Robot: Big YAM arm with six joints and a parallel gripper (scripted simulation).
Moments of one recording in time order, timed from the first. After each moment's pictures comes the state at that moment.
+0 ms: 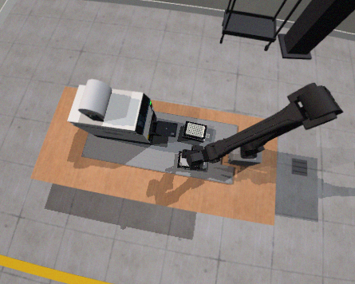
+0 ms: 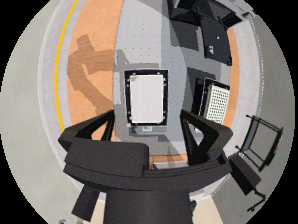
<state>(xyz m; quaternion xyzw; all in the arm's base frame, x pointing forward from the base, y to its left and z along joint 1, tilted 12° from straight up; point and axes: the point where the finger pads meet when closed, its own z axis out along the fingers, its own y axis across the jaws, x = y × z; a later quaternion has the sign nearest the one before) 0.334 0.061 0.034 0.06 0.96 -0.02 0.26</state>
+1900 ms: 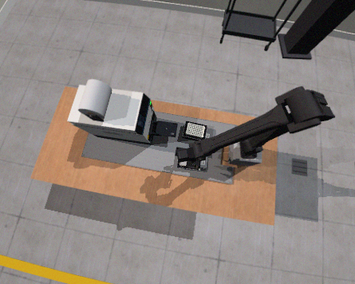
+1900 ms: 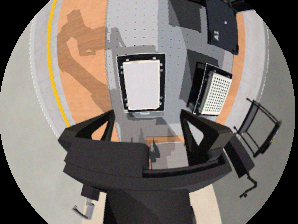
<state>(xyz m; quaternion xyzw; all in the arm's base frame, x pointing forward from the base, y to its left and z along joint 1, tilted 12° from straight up) 0.333 0.052 0.033 0.07 0.99 -0.02 0.13</state>
